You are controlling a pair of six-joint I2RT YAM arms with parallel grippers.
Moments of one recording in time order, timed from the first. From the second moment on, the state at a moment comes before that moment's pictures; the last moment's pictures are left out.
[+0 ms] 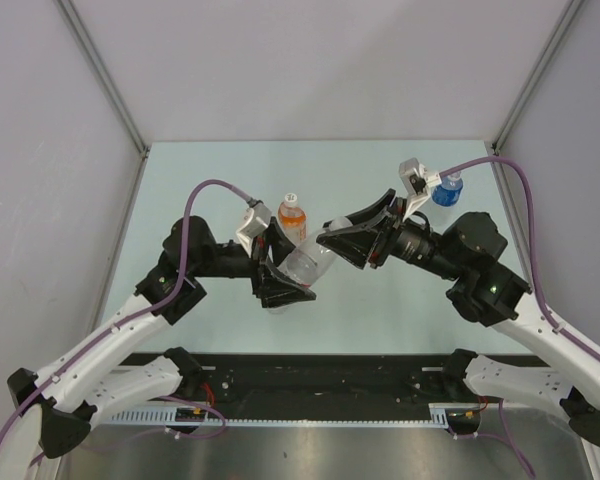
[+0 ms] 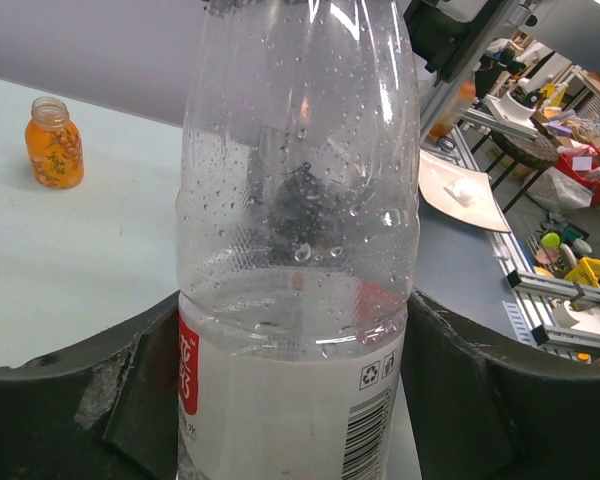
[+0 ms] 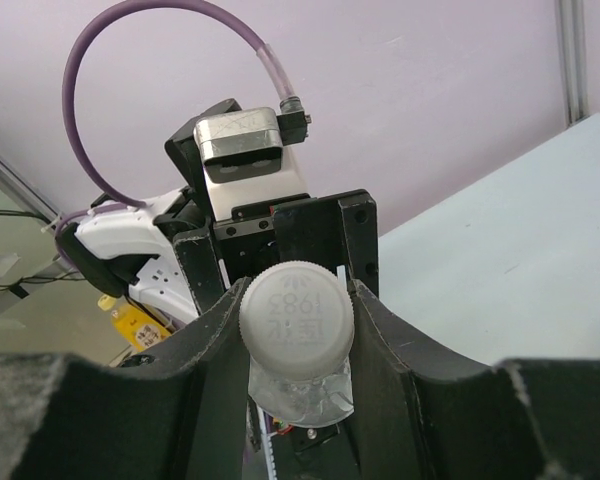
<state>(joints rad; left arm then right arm) -0.73 0.89 0.88 0.05 0.88 -0.38 0.90 0.90 1.11 0.04 -0.30 0.53</state>
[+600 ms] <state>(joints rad) -0.74 0.87 0.87 0.03 0.83 -0.35 0.91 0.91 1.11 0.05 -0.28 0.54</state>
